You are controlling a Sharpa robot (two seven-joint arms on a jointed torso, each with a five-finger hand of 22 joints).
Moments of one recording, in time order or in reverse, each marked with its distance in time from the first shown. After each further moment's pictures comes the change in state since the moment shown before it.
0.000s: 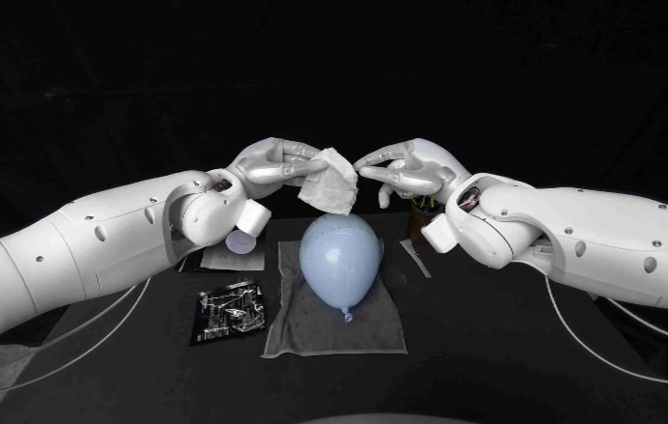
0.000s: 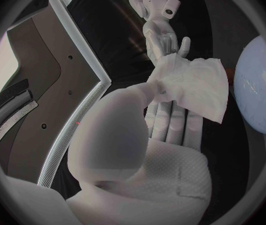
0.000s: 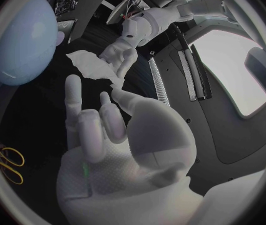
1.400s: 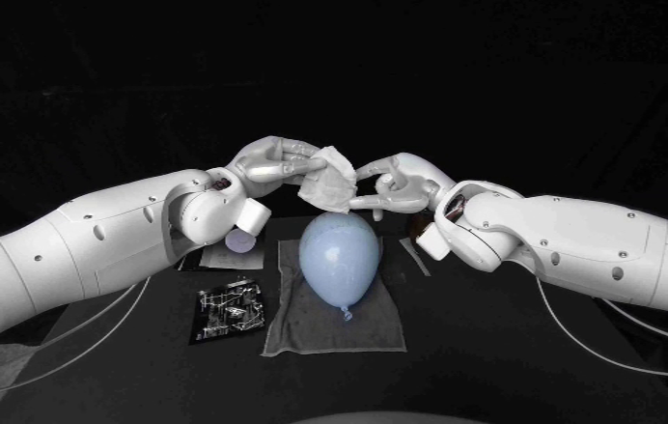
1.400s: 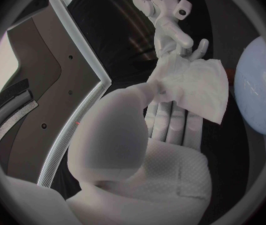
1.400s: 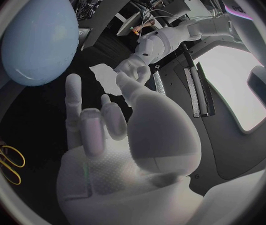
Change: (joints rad) left arm 0.000 0.000 0.000 0.003 0.002 -0.002 0.001; left_hand -0.006 0.002 0.004 -0.004 -0.003 -0.001 -0.001 -0.003 0.004 0.000 0.000 0.000 0.001 0.000 0.000 0.000 0.001 0.004 0.000 0.000 0.000 0.000; right arm -0.037 0.056 -0.006 -0.074 -0.172 0.042 -0.036; right_hand 0.093 -0.143 -0.157 -0.051 -0.004 -0.047 -0.044 -0.053 -0.025 -0.034 -0.046 -0.010 -0.020 -0.029 -0.035 0.000 0.000 -0.008 0.006 -0.017 -0.056 -0.029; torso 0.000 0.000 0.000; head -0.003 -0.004
